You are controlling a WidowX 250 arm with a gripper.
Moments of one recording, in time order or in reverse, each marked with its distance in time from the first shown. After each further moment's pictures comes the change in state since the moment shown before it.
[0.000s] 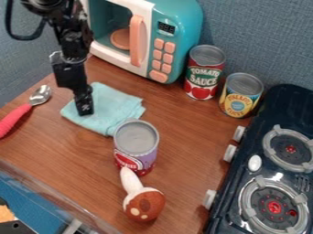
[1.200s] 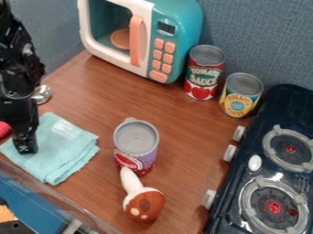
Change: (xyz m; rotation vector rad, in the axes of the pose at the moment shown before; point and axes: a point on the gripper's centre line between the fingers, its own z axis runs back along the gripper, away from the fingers) arm 0.085 0.053 0.010 -0.019 -0.115 -0.118
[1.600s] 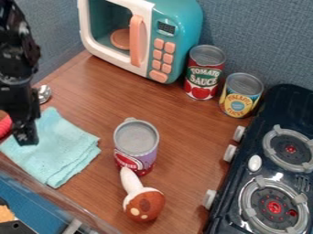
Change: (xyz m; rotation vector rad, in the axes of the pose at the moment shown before) arm -0.006 -0.001 0.035 0.006 0.055 -0.021
